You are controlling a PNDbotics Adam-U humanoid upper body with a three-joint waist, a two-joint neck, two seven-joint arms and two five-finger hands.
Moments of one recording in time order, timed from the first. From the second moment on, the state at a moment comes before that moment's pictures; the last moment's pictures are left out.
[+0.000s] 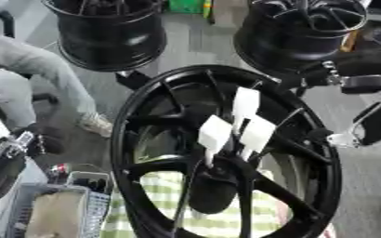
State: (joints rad) left arm -0.12 0.15 0.23 -1.67 -0.08 0.05 -0.62; right arm -0.56 -1.01 0.40 -1.99 0.26 -0.05 0.75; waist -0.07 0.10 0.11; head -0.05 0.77
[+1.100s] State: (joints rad) left arm -0.13 0.15 0.23 -1.67 -0.08 0.04 -0.63; right arm -0.65 -0.90 0.49 -1.99 0.29 0.01 0.86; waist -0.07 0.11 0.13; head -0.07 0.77
